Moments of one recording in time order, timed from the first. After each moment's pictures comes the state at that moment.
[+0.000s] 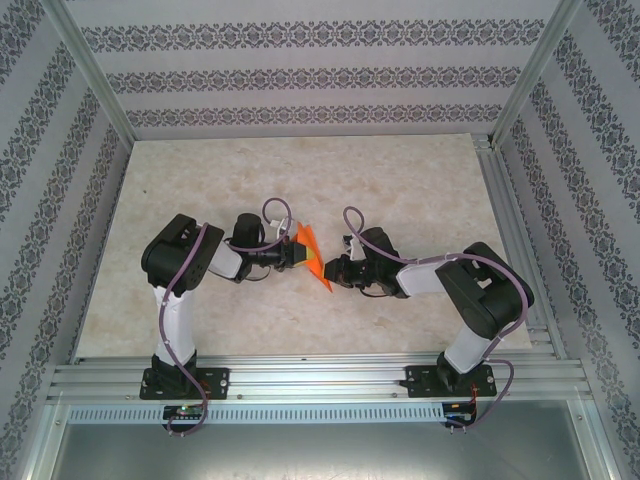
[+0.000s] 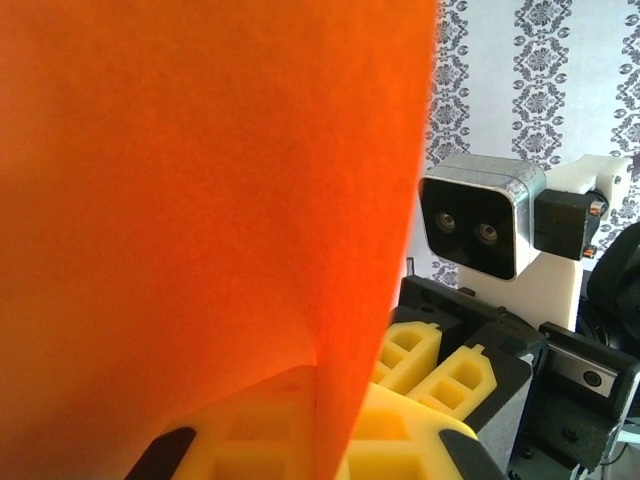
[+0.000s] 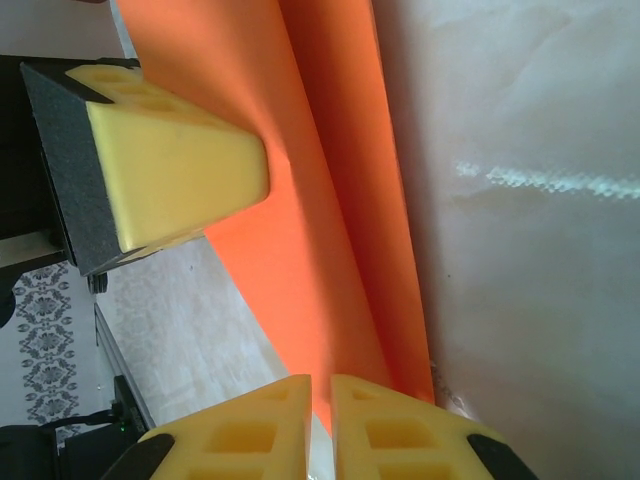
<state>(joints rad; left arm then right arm) -0.37 2.08 0.75 0.84 1.05 -0.95 0.58 1.69 0.58 0.38 -0.58 0.84</state>
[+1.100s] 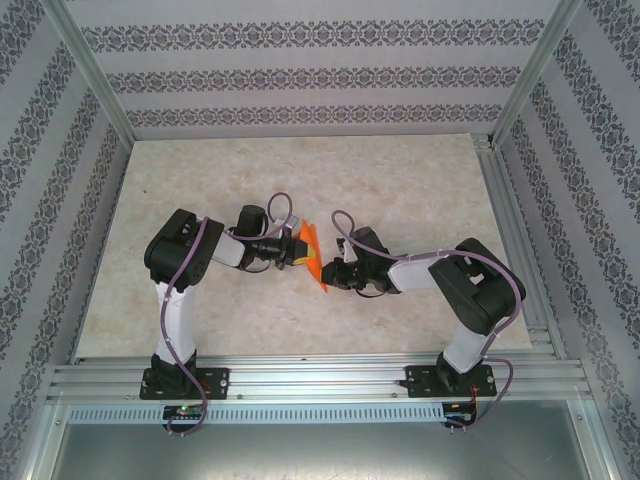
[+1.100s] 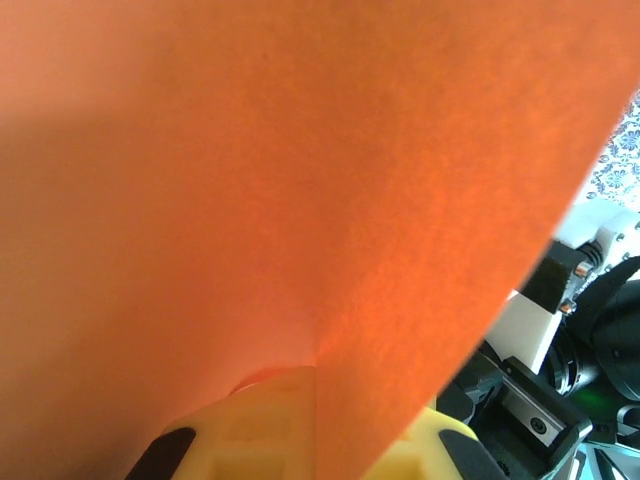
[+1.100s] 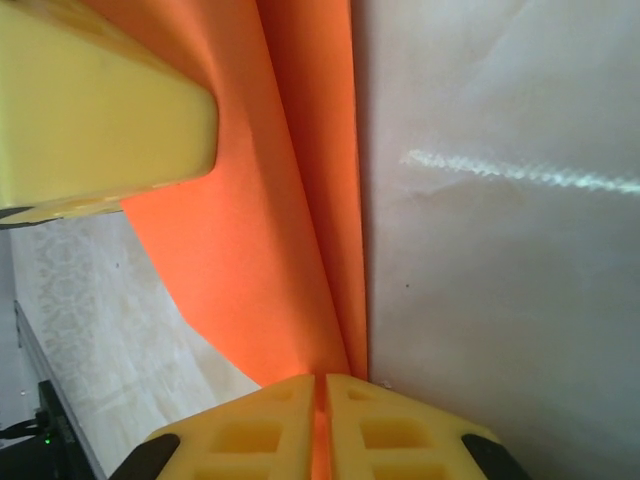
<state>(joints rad) -0.35 2.14 0.88 0.59 1.15 -0.95 0.63 1.74 0.67 0.21 -0.48 0.75</state>
